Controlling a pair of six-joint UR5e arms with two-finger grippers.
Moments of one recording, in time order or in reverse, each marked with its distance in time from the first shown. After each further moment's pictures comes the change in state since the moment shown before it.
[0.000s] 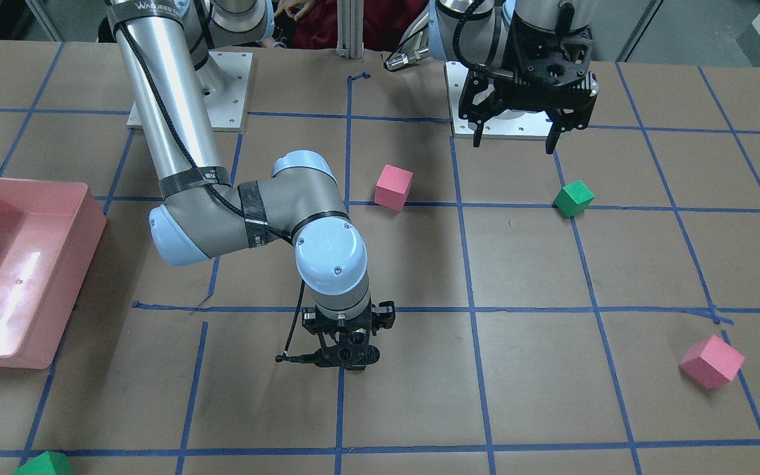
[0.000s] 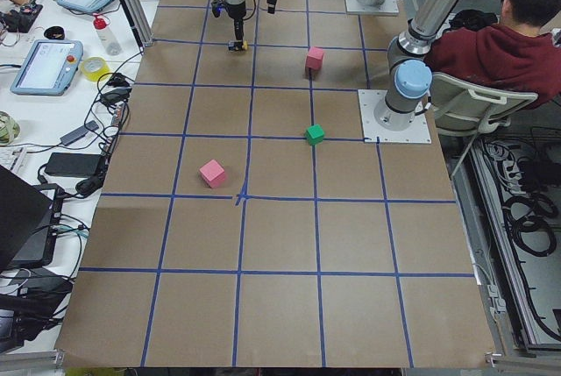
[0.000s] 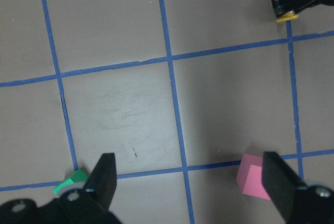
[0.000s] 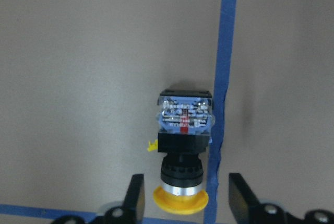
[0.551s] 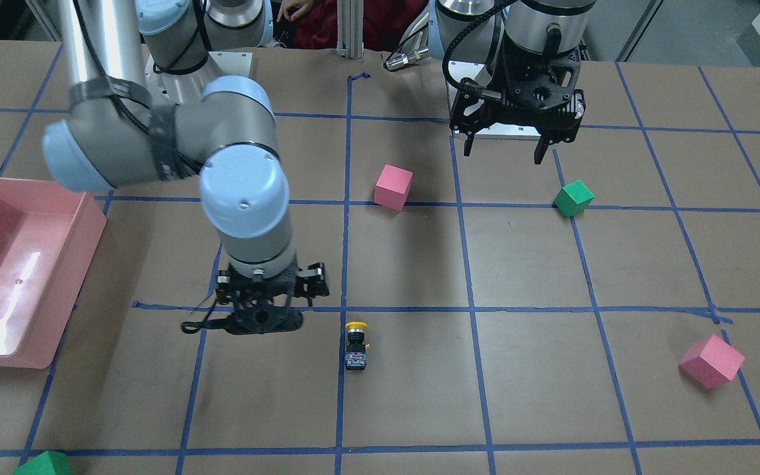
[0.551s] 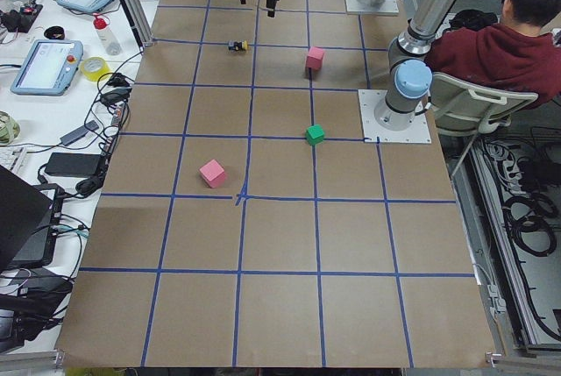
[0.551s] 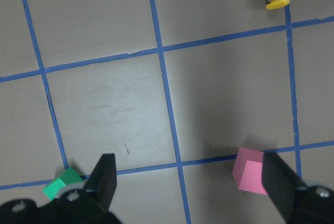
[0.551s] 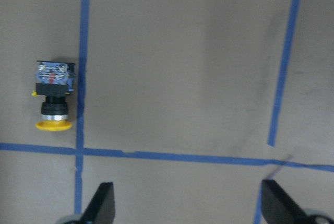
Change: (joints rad) left arm -0.022 -0.037 -0.016 0.020 -0.022 -0.053; right arm -0.190 -0.285 0.085 0.230 -0.104 -0.213
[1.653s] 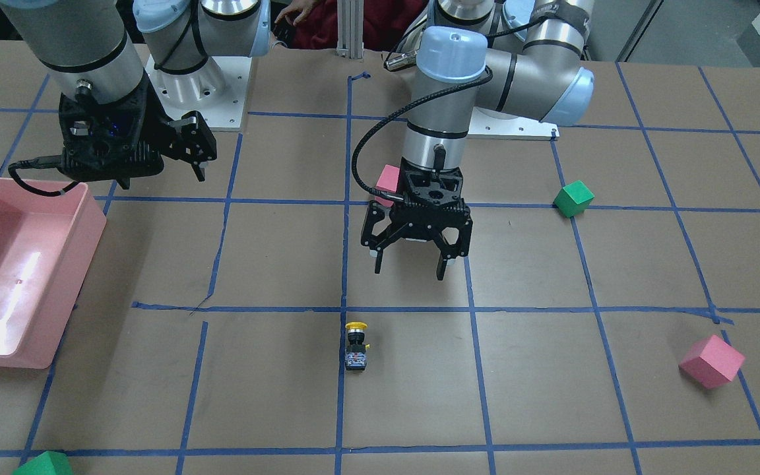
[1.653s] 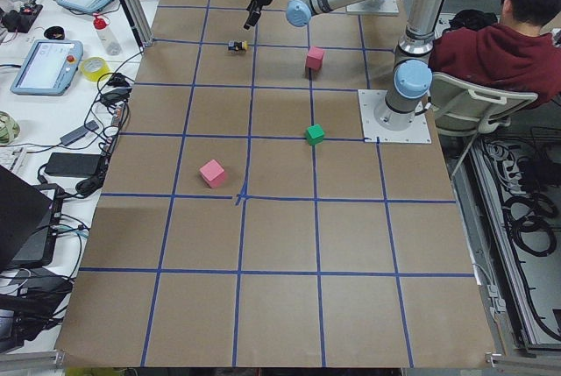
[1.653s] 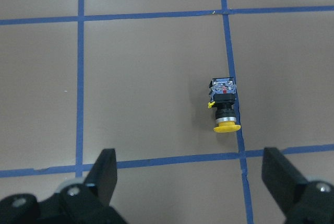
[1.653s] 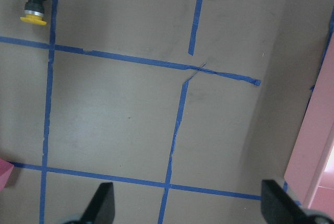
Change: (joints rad) left arm -0.154 -0.265 -0.342 1.122 -0.006 -0.208; right arm -0.119 -0.297 0.038 0.294 -0.001 -0.213
